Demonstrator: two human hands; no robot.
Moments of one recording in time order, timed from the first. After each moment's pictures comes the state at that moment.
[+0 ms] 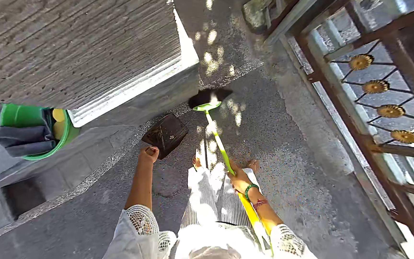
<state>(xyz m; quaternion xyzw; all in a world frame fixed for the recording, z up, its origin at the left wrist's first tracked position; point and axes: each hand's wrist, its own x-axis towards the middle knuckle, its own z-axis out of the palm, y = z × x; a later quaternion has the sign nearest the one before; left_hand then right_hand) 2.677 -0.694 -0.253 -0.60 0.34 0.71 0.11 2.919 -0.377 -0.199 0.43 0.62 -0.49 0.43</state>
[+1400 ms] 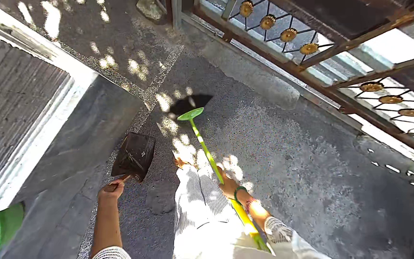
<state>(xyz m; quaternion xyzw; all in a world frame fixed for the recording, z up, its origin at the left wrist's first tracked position) 2.718 -0.705 -0.275 -0.55 0.39 0.72 0.17 3.100 -0.401 -0.220 0.52 0.52 -0.51 0.45</state>
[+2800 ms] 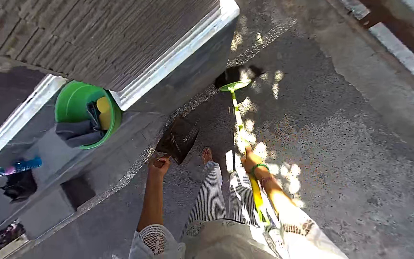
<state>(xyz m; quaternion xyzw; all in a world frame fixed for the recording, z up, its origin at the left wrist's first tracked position) 2.722 -0.936 -0.233 -0.59 0.32 0.73 0.13 2.902 -0.599 -0.251 0.43 0.69 -0.39 0.43</state>
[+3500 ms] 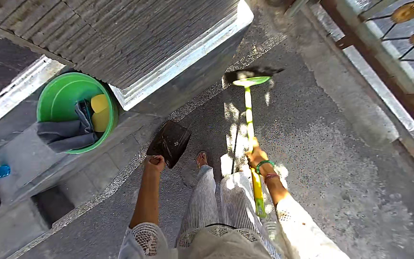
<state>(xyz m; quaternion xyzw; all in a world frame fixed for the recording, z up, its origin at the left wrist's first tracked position) 2.673 -0.963 -0.257 -0.62 0.29 0.72 0.11 2.871 -0.606 -0.241 0.52 0.67 -0.39 0.35</state>
